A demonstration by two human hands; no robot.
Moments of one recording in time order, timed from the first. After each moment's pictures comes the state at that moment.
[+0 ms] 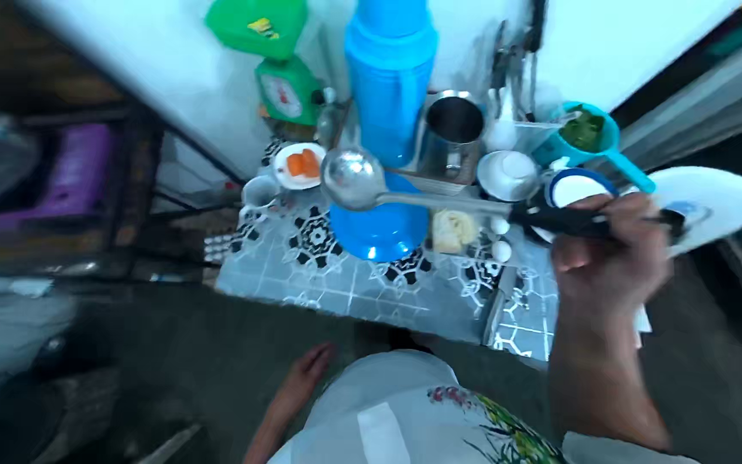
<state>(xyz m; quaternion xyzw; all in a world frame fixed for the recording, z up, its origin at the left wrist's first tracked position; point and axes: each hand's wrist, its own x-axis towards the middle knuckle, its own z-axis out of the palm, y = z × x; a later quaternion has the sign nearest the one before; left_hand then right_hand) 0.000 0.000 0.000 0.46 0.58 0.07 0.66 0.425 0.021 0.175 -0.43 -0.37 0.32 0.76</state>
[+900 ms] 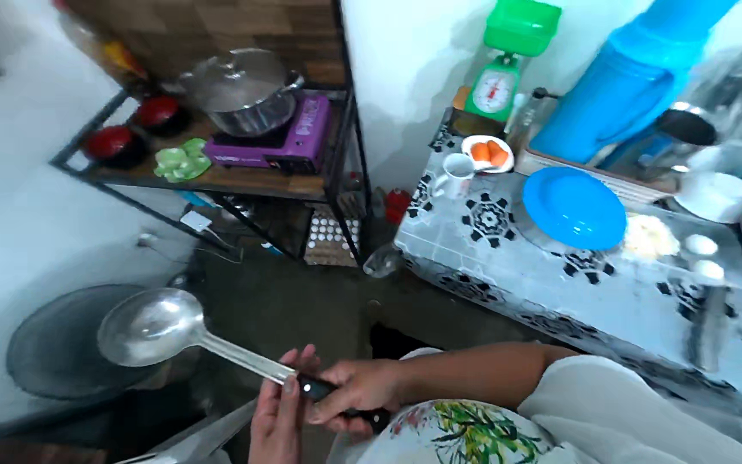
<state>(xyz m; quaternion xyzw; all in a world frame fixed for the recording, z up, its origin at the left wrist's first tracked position) -0.347 -0.071 0.065 0.35 0.55 0.57 0.50 -0.187 0.018 0.073 -0.17 -0.42 0.89 0.02</state>
